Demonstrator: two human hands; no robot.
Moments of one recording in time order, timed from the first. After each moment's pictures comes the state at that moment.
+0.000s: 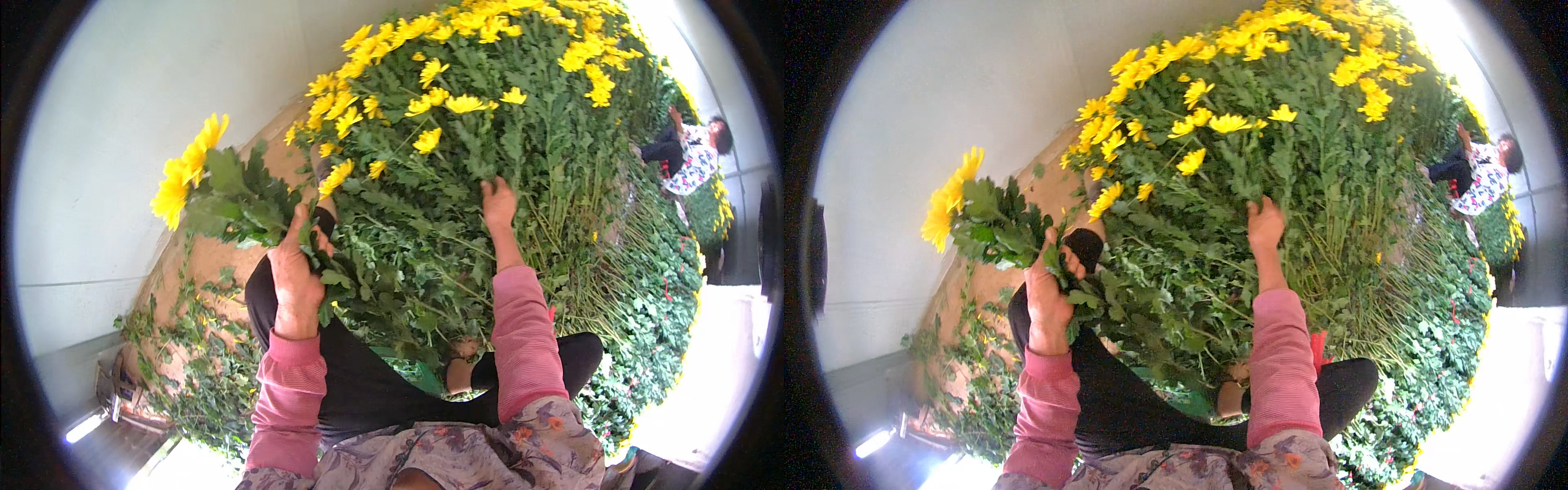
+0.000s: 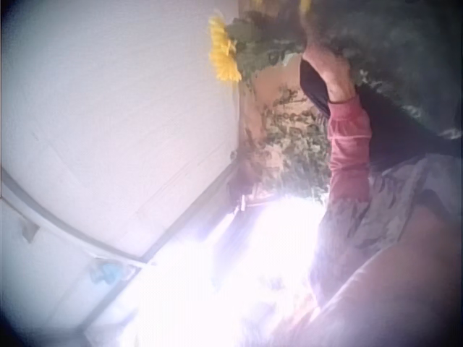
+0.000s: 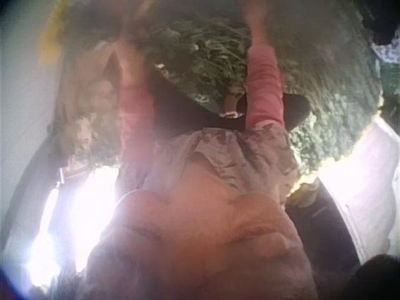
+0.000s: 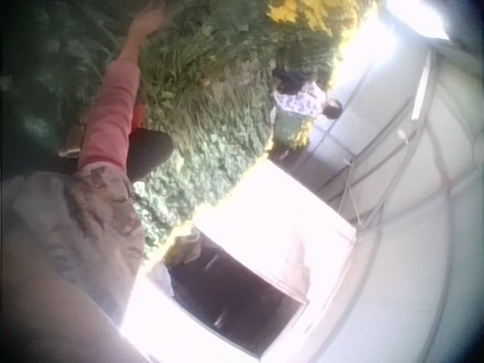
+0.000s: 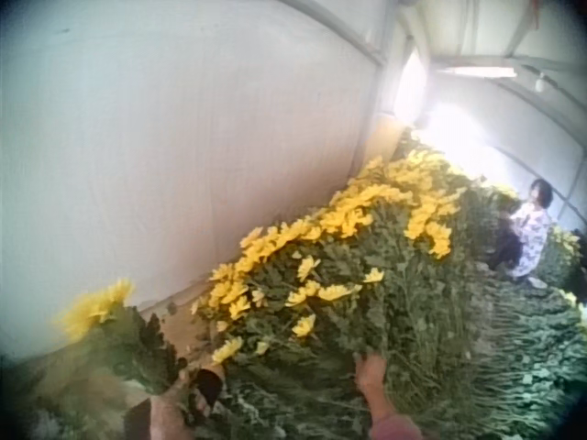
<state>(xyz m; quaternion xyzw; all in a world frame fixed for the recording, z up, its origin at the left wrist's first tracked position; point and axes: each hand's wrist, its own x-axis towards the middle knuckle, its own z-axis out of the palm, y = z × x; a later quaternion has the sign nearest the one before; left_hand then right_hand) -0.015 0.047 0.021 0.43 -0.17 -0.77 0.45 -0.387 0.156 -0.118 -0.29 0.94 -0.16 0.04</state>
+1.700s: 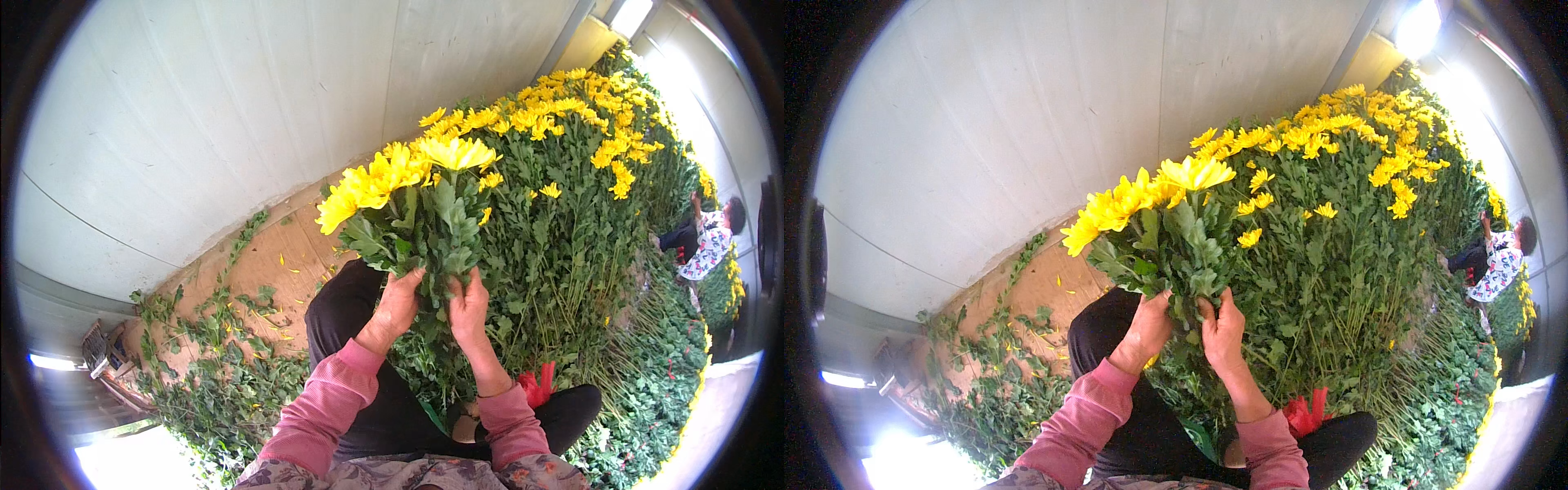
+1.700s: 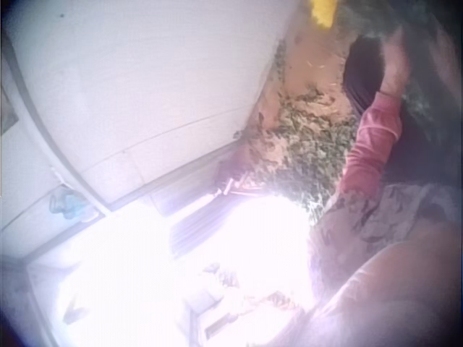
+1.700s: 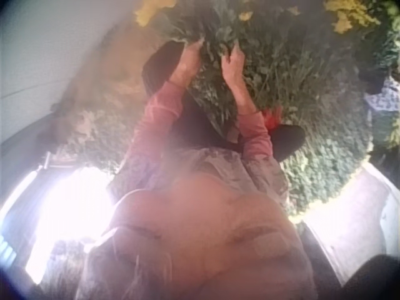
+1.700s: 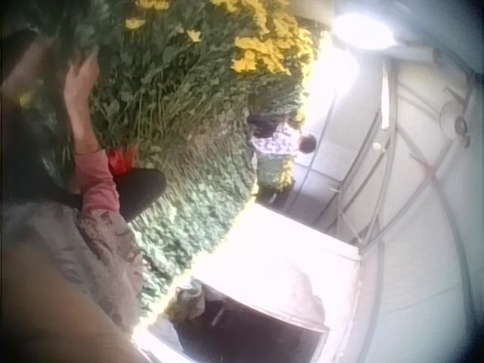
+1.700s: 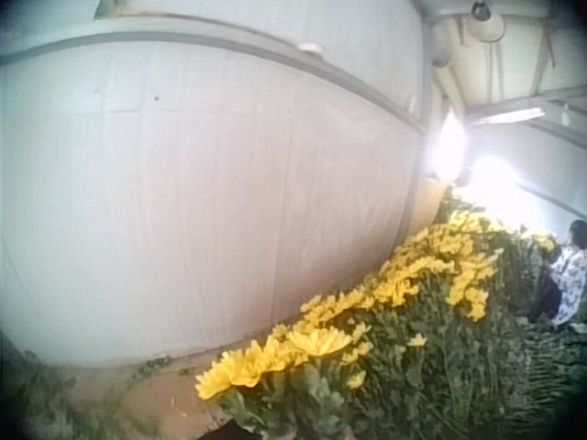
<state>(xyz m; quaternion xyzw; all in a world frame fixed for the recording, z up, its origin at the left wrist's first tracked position) -0.035 0.072 0.005 0.25 -0.25 -0.85 0.39 -0.151 0.139 0.017 -0.52 0.65 -0.54 0.11</state>
